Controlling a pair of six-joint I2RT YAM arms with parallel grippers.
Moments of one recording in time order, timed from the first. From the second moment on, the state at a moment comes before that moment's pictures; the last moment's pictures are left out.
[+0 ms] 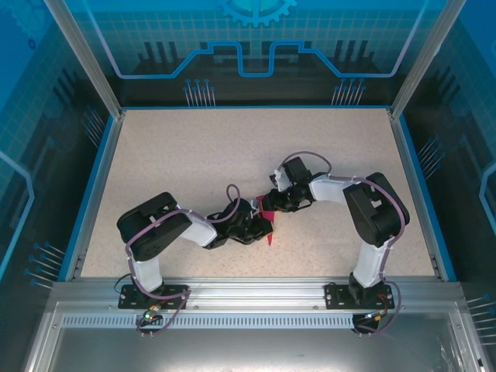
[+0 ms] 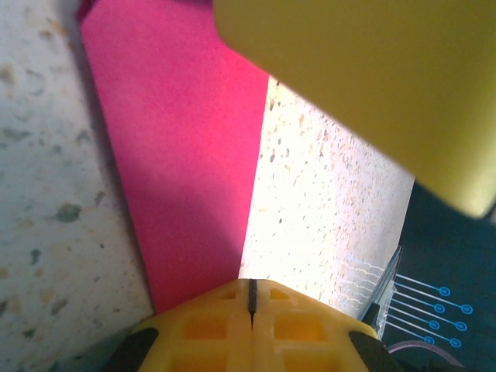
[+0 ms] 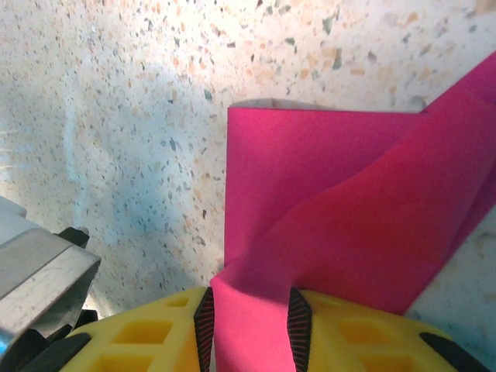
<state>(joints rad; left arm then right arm) -0.83 1.84 0.60 0.60 0.34 -1.29 0.46 1.86 0.99 -0.28 -0.58 0.41</state>
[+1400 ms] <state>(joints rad) -0.83 1.82 0.60 0.56 0.33 -1.29 0.40 1.71 0.95 -0.20 -0.59 0.40</state>
